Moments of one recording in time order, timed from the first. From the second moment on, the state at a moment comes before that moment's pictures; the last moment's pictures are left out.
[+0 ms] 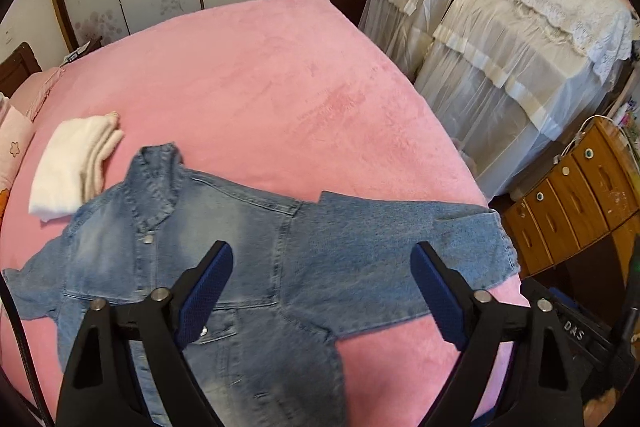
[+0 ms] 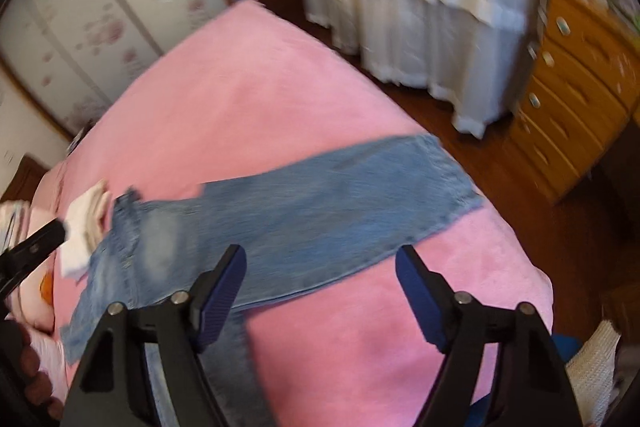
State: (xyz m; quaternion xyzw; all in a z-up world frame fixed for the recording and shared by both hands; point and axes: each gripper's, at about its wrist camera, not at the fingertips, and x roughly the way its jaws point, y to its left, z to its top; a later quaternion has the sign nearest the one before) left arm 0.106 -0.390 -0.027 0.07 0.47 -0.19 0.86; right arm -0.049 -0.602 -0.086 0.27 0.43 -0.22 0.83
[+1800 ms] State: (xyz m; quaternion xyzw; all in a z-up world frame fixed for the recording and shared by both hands) left arm 0.197 -0.156 -0.158 0.01 0.59 -0.12 0.80; right arm 0.138 -0.317 -0.158 0.01 0.50 0.02 0.86
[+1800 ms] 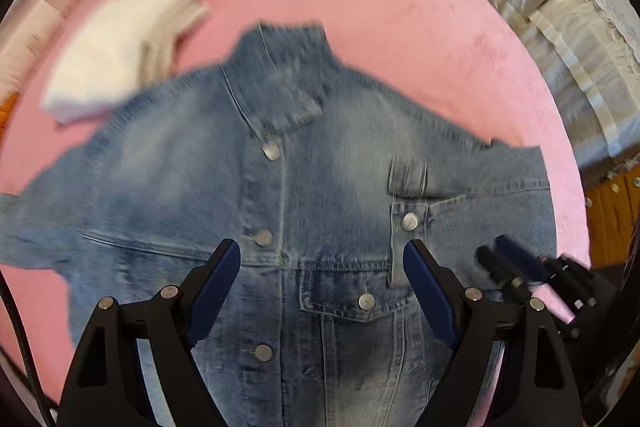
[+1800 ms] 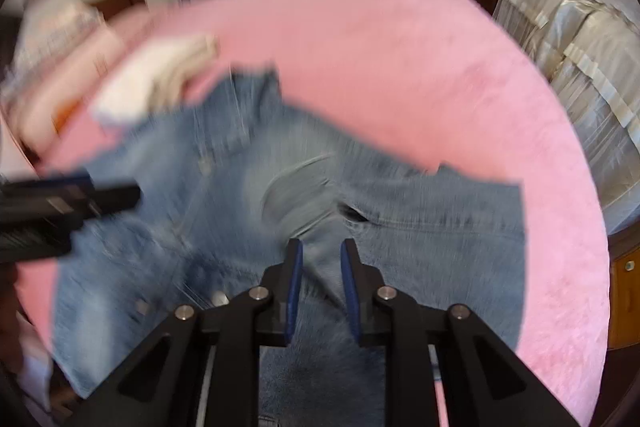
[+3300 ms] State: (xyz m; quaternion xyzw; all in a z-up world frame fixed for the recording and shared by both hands) left arm 0.273 -0.119 -0.044 -0.12 0.44 -0.19 0.87; right arm 0.094 -0.406 -0.215 0.13 0.52 -0.12 0.84
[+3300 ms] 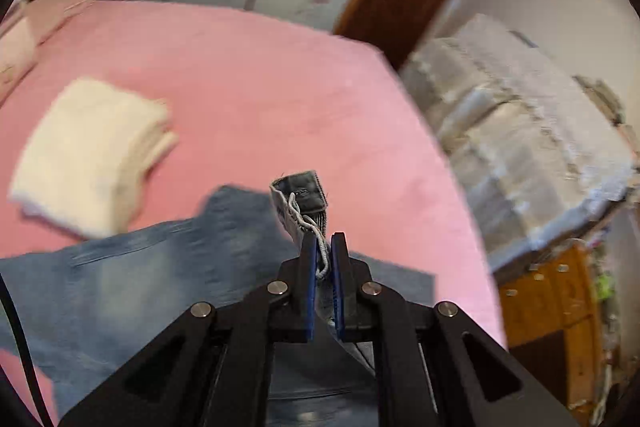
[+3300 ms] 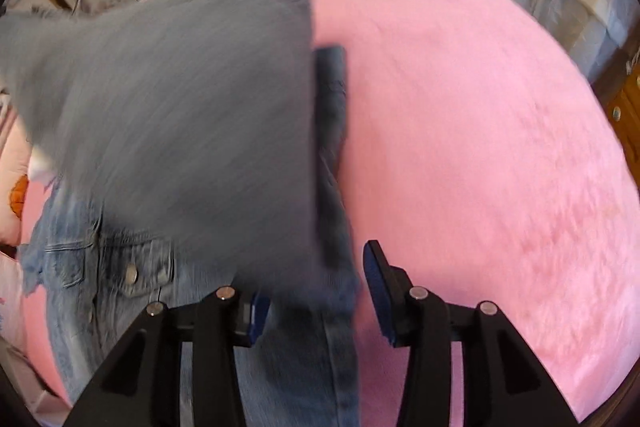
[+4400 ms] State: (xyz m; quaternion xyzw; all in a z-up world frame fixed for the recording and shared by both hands) left arm 0.337 -0.064 -0.258 -0.06 0.62 -0.10 0.78; right arm 0.227 -0.482 -0.221 0.20 0.54 -0.09 0.81
